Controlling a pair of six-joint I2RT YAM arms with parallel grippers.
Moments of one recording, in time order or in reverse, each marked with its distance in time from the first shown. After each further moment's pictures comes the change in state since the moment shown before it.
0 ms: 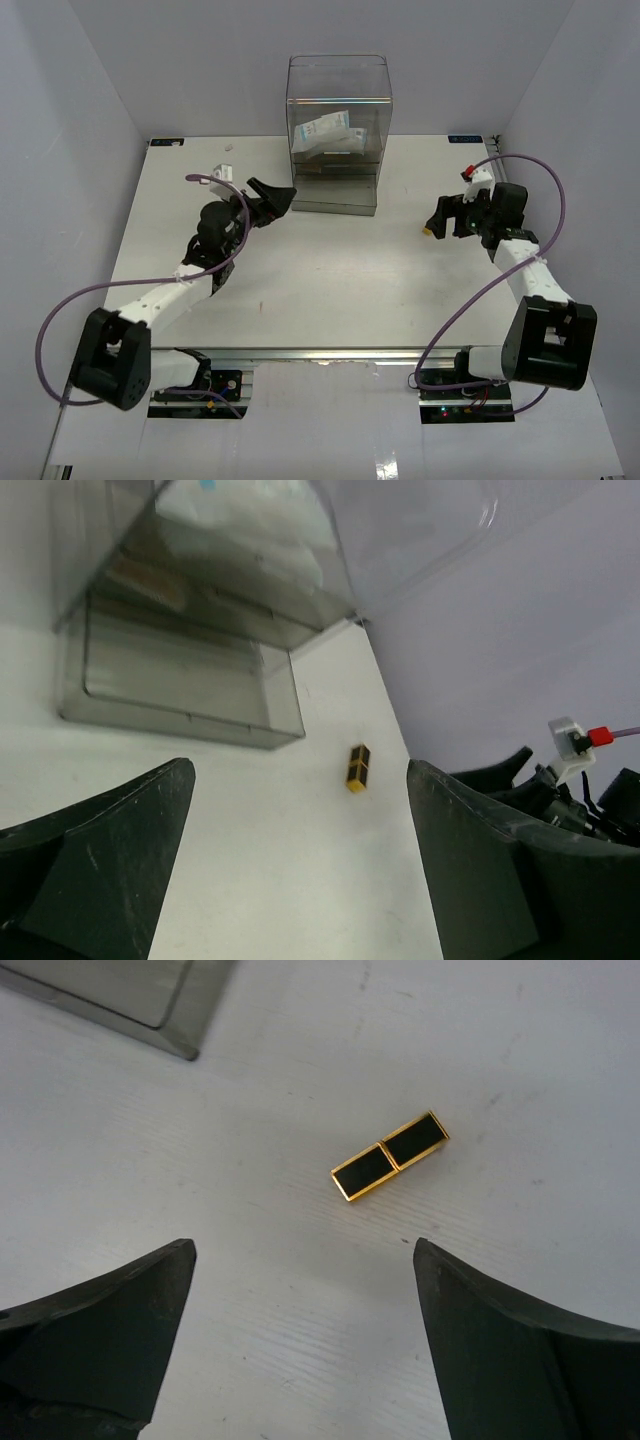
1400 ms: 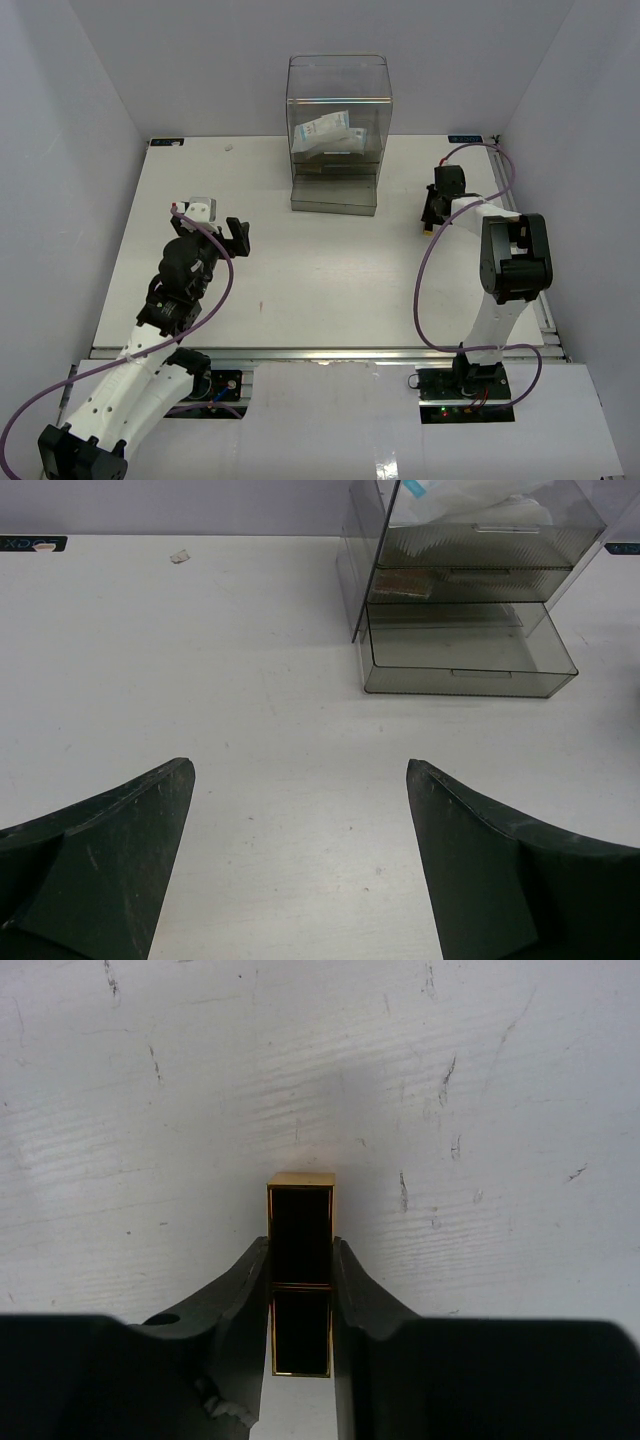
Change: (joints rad) left arm 0.003 -0.571 -0.085 -0.569 -0.288 0.677; right arm 0.232 0.559 0.331 -0.039 0.615 0.412
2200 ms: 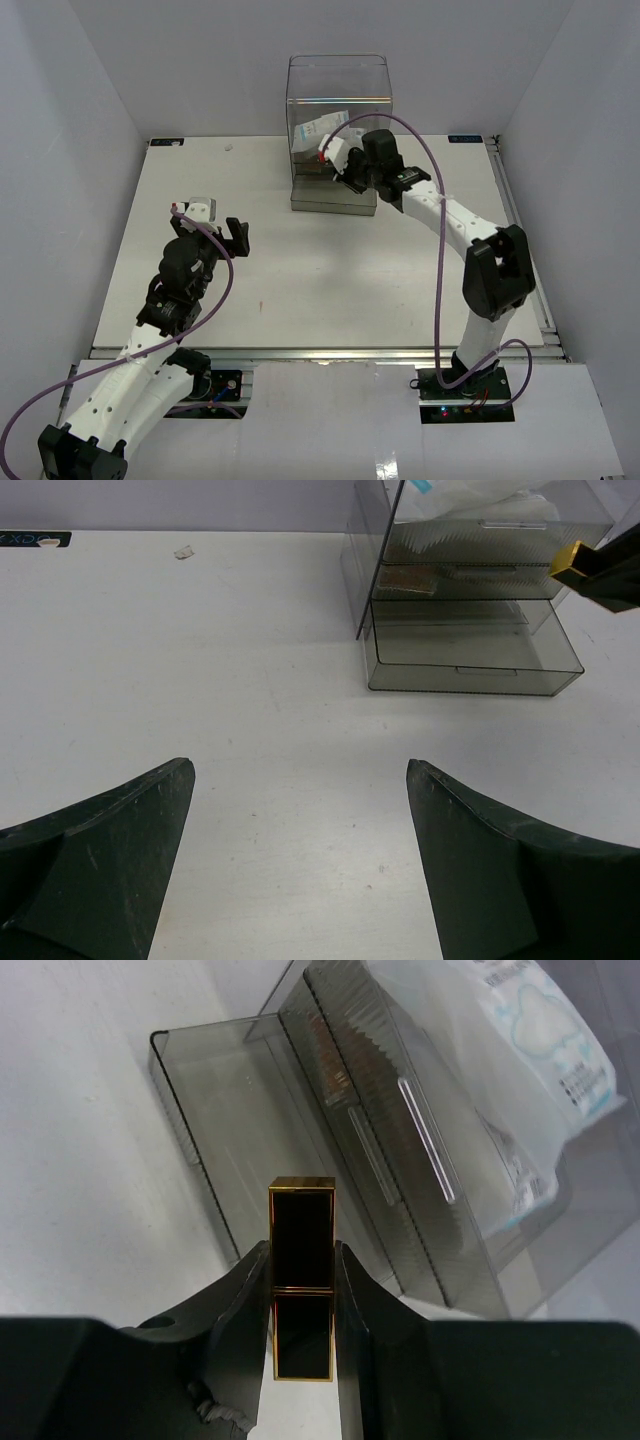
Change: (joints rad) left arm 0.000 -0.001 0.000 -0.008 -0.008 0.000; right arm 0.420 -0.102 0.325 -0.047 -0.349 -0.911
